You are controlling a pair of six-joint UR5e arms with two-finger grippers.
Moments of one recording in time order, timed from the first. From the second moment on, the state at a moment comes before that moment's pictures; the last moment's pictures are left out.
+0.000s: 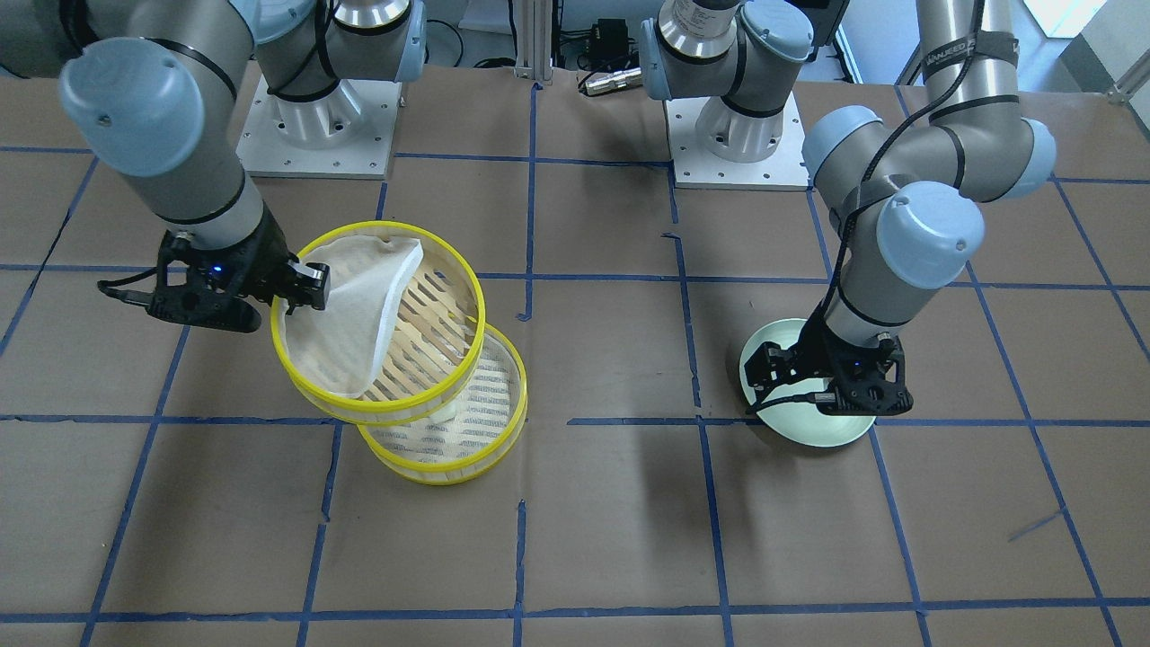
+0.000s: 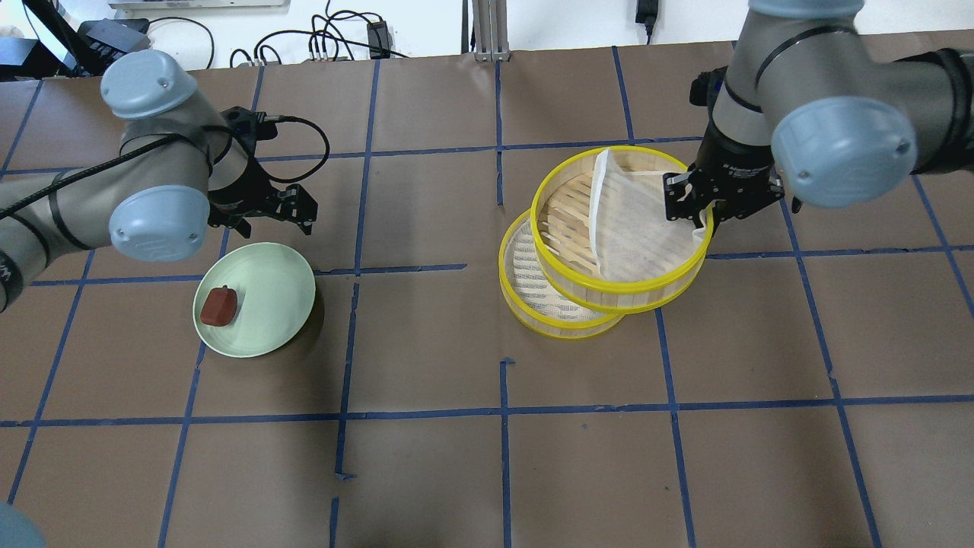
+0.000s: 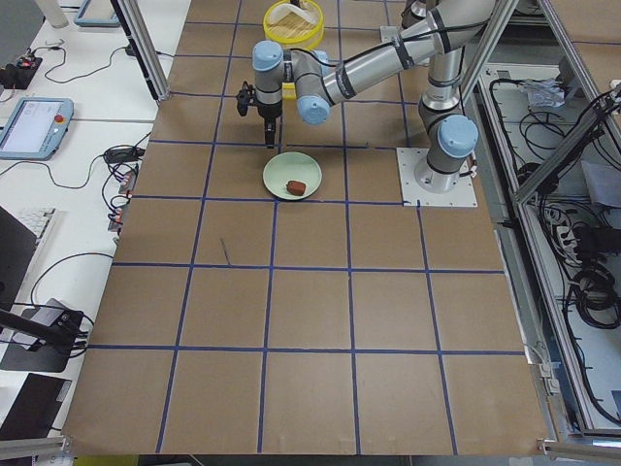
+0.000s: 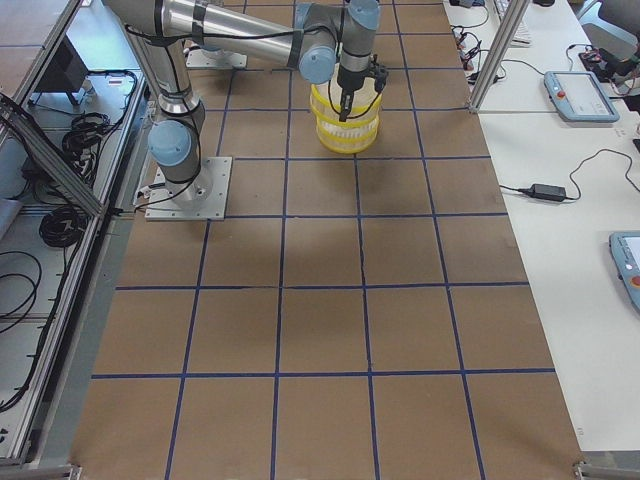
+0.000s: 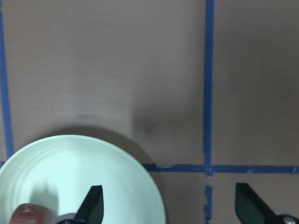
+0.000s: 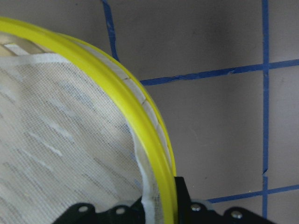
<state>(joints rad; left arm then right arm) -1.39 -1.80 -1.88 -0.99 1.56 0.18 1.57 -1.46 1.78 -1.82 -1.60 0.11</state>
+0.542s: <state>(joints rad) -1.27 -1.79 -1.92 -0.99 1.55 0.35 1.59 -1.46 1.91 -2.05 -1.58 0.15</state>
